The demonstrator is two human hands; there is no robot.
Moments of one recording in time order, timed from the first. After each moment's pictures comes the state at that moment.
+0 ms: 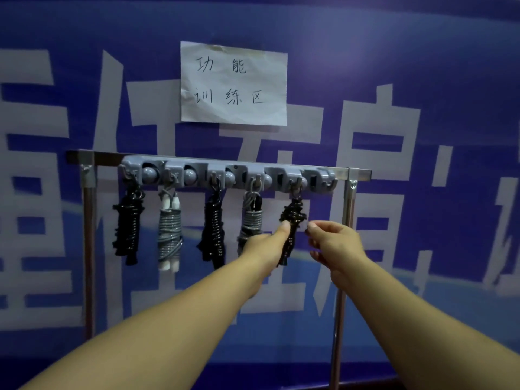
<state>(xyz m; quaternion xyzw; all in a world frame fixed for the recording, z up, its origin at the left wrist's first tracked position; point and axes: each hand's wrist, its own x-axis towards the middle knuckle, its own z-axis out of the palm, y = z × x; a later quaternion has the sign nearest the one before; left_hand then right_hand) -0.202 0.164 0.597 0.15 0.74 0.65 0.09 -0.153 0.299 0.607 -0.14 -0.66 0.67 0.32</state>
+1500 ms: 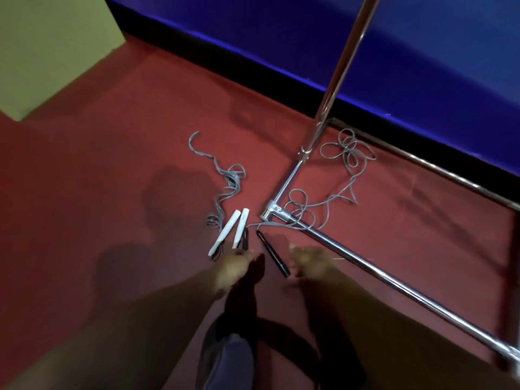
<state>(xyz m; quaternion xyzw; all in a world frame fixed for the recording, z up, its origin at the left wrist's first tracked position) -0.103 -0.215 -0.067 -0.41 0.70 0.52 0.27 -0.156 -0.034 -0.021 -0.20 -0.79 0.45 -0.37</state>
